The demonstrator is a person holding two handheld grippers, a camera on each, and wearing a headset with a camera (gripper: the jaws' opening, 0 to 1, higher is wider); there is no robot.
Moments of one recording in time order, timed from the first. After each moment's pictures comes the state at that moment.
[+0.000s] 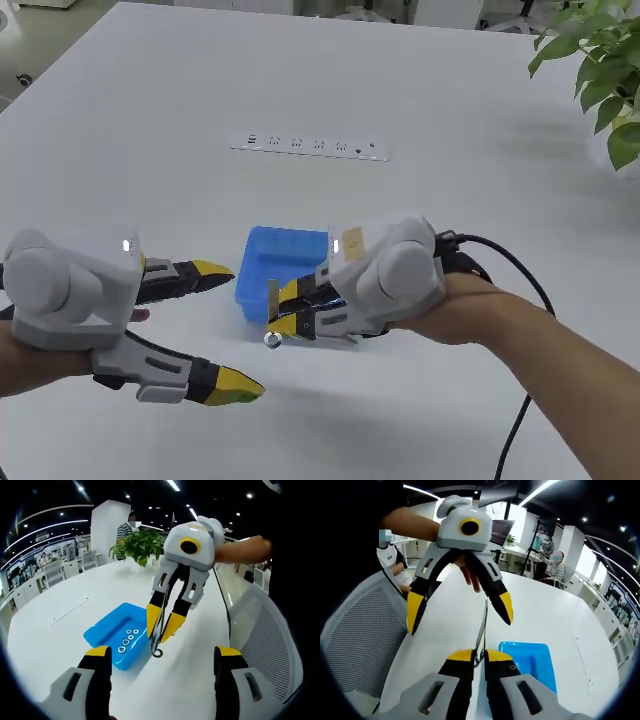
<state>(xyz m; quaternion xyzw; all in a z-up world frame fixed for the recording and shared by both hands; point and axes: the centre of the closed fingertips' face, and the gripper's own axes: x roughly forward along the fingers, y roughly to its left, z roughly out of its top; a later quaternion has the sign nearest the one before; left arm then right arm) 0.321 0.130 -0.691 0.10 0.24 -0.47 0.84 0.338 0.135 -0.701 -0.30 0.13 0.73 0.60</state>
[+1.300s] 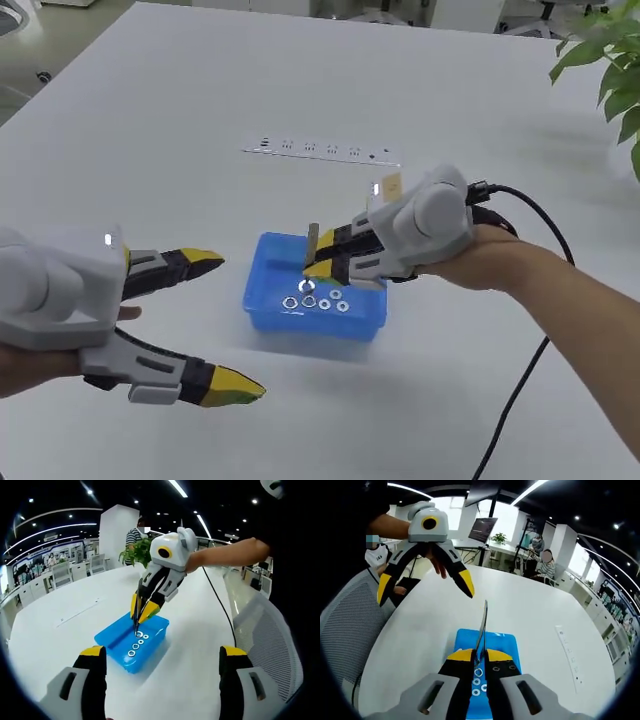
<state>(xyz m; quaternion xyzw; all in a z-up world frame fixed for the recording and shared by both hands) 0.334 0.143 -0.678 0.08 0.22 -0.45 0.86 0.418 0.130 -0.705 -0.31 0.13 0.71 0.62</state>
